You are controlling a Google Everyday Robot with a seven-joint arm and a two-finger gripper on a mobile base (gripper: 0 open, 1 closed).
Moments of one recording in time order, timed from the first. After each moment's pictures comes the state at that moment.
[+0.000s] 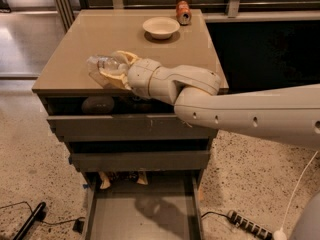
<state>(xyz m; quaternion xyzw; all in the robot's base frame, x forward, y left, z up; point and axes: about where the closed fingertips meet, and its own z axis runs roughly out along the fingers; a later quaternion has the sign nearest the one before) 0.642 0.125 0.885 -0.44 0.56 0.23 0.66</state>
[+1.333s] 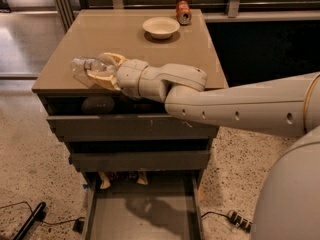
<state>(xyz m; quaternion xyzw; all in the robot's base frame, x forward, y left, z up) 0.642 0.161 0.879 -0.46 0.55 0.28 0.64</state>
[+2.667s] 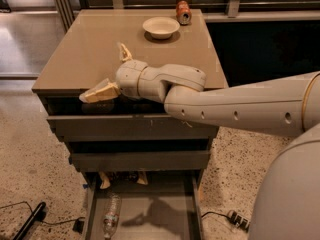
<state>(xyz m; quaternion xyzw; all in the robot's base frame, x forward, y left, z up) 0.642 0.161 0.879 -0.46 0.55 0.28 0.64</state>
